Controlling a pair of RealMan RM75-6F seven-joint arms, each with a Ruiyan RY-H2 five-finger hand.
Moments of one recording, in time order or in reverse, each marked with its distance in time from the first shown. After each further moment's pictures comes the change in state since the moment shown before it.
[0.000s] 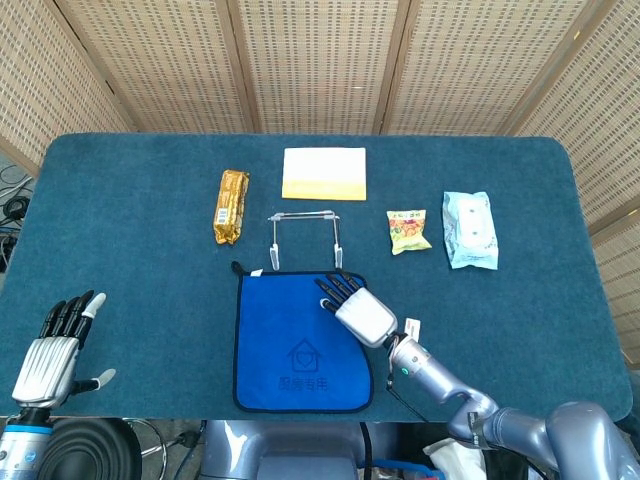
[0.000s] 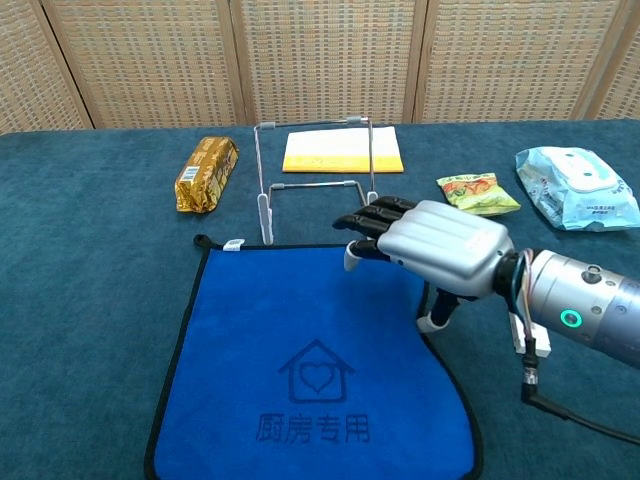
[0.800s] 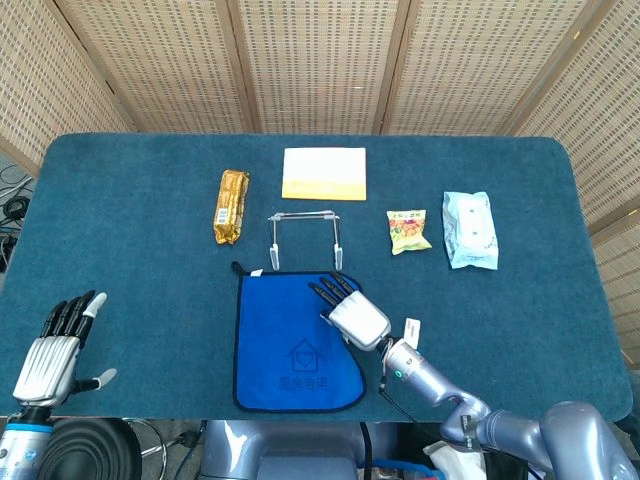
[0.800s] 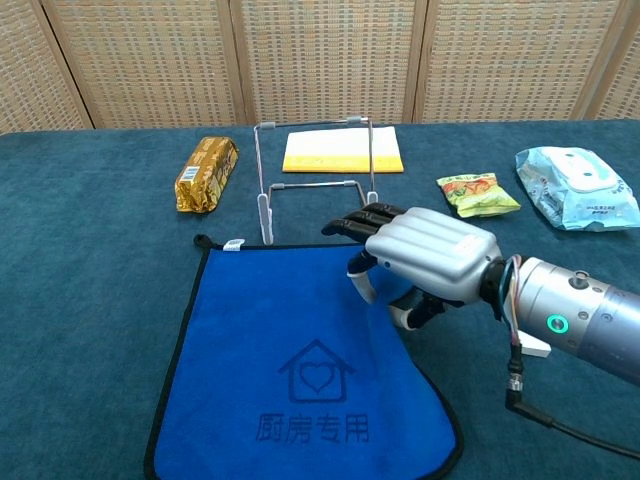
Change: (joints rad) left arm -0.010 0.002 -0.002 0.004 -0.011 -0.013 -0.012; right arm 0.007 -0.025 -0.004 -0.018 0.032 0.005 0.059
